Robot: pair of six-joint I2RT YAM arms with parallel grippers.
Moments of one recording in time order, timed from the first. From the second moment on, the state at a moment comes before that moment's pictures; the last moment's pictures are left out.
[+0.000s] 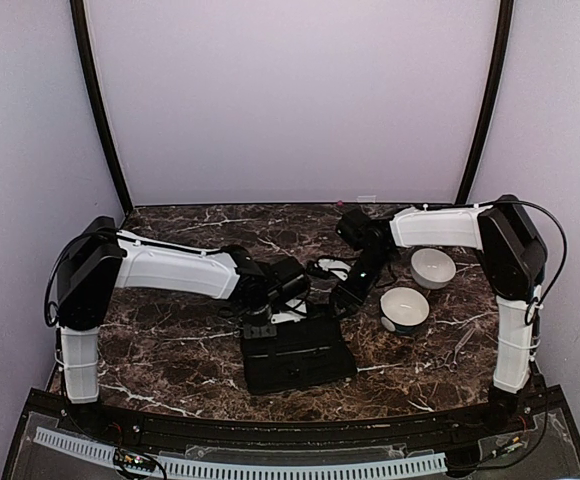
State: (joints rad) left arm -1.02 2.02 1.42 -0.77 -0.38 0.43; right arm 0.67 2.02 1.47 -0.84 -0.42 -0.37
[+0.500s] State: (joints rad) left arm -1.00 2.04 1.44 -0.70 -0.30 0.44; right arm 0.67 2.02 1.47 -0.84 -0.45 -0.37
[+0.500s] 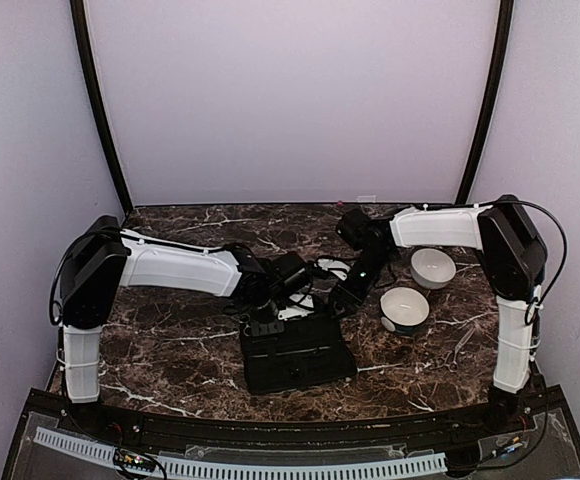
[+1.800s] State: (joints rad) left arm -0.87 1.67 1.17 -0.70 -0.20 0.23; right arm 0.67 2.06 1.48 -0.85 -0.47 -0.39
